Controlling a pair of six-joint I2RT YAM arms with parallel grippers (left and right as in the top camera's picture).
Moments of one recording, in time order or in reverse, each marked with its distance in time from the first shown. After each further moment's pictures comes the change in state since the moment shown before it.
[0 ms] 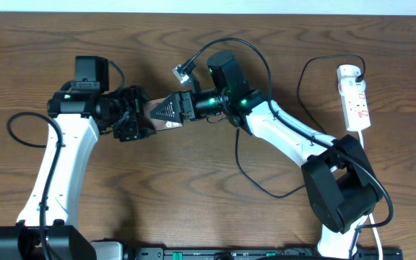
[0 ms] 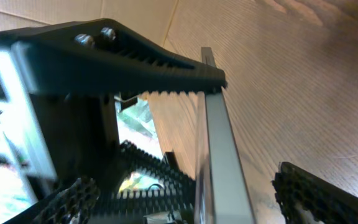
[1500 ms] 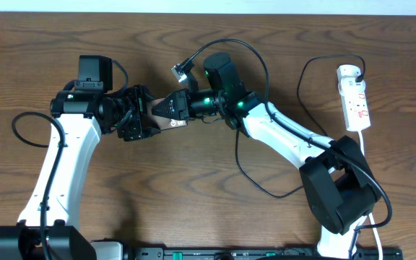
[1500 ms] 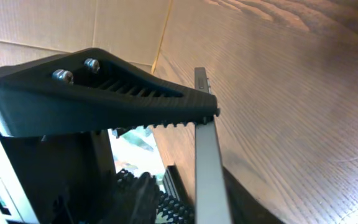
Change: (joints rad) left arm -0.010 0.000 0.000 0.007 0.031 -0.032; right arm 0.020 0.000 0.000 0.035 0.079 0.109
